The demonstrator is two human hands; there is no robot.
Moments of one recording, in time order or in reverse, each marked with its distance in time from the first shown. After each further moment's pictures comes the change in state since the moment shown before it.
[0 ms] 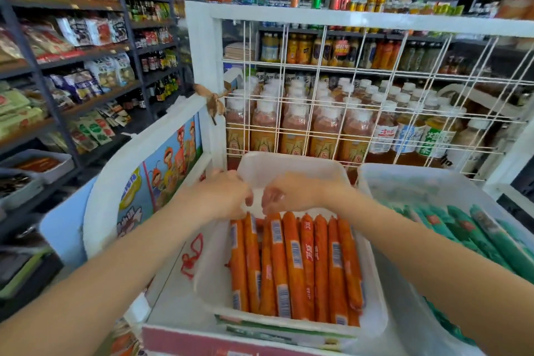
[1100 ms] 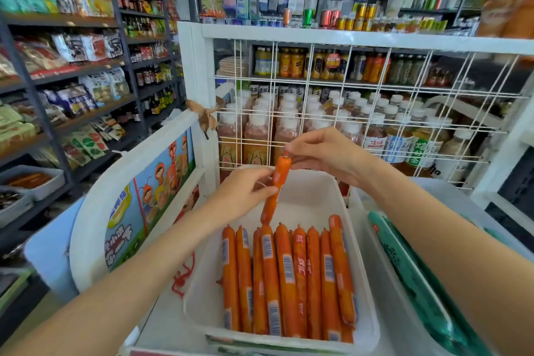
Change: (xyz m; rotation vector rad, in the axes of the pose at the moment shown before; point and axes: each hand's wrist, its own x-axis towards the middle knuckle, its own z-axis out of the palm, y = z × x) left_hand 0.018 0.020 -0.008 -0.873 0.513 0.209; right_hand -0.044 0.021 -0.059 1.010 0.449 -0.104
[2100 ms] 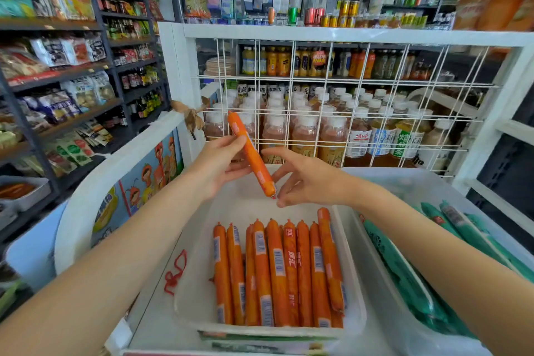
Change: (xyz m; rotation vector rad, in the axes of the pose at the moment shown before) left_hand 0.019 0.023 -0.027 -0.914 0.232 -0.489; right_hand -0.026 0.020 0.012 -0.603 -0.201 -0.063
